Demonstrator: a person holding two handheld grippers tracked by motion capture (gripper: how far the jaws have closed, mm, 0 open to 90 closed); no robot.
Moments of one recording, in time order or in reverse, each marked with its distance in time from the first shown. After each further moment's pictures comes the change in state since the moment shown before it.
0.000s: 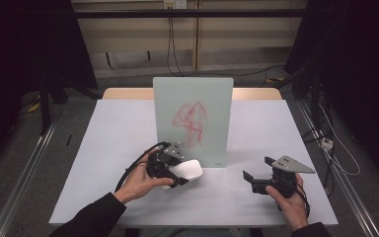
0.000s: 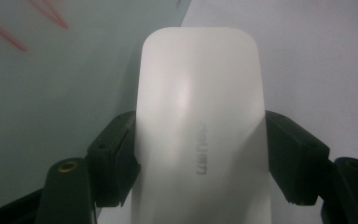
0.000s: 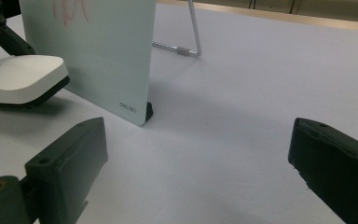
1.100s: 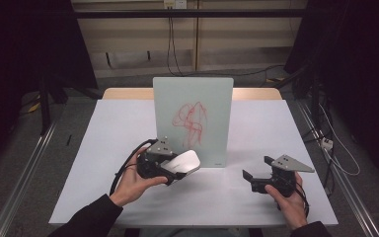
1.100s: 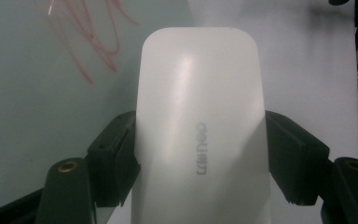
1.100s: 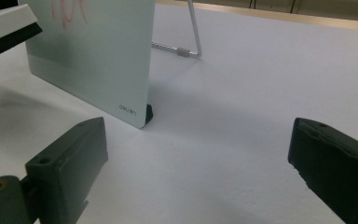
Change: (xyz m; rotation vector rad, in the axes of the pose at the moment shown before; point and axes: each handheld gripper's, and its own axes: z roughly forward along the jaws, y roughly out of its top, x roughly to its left) left arm -0.010 -0.007 -0.032 -0.202 0.069 -0.064; right arm 0.000 0.001 0.003 0.000 0.001 0.008
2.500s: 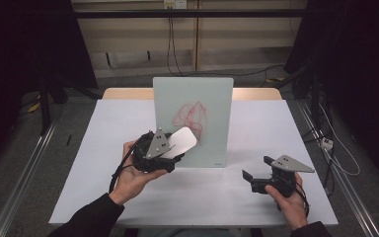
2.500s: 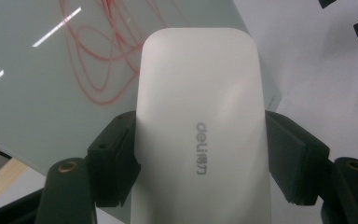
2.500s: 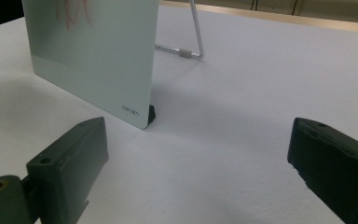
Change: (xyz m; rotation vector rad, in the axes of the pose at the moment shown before) left arm -0.014 0.026 -0.024 -0.128 0.380 0.184; right arm 0.001 0.000 -0.001 -0.004 0.008 -0.007
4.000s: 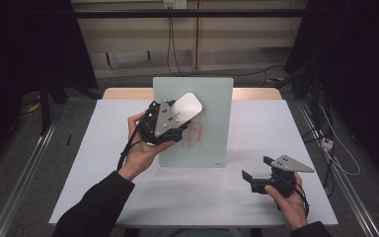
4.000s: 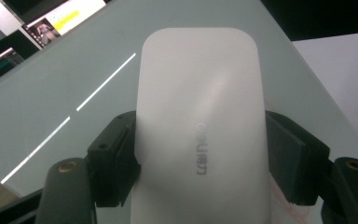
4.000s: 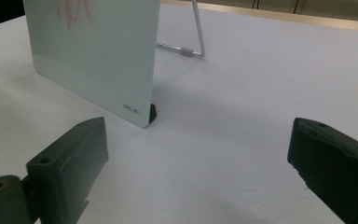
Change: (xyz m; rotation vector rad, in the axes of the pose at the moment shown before) left arm 0.035 0.048 0.016 -0.152 0.205 0.091; right arm 0.001 0.000 0.001 0.006 0.003 0.003
